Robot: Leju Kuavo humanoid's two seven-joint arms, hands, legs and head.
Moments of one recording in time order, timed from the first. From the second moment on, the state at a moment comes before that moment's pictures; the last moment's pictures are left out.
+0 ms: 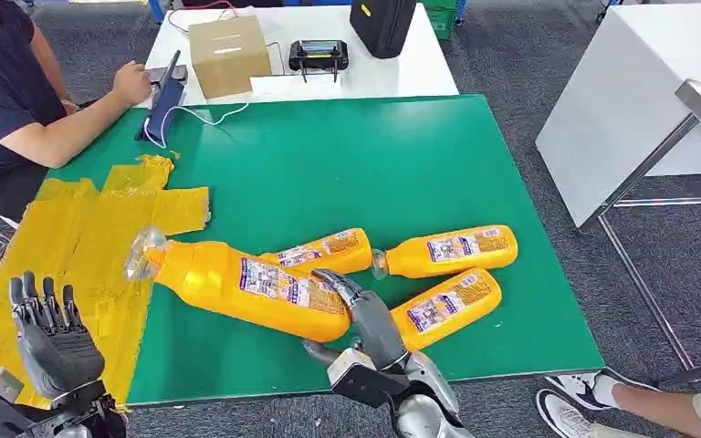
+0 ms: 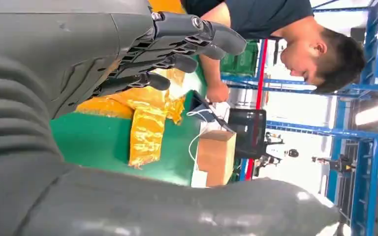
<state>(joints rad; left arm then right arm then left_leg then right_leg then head) 0.12 -0.20 0.24 -1.61 0.06 0.13 -0.54 -0.05 0.09 0.54 -1.38 0.47 -0.18 -0.38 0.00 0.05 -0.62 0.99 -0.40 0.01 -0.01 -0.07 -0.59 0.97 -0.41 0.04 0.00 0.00</state>
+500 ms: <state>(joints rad) 0.17 -0.20 0.18 -1.62 0.12 -0.16 -0.51 -0.04 0.11 0.50 -1.41 0.44 -0.17 -0.41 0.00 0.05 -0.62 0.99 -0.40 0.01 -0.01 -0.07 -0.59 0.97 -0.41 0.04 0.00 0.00</state>
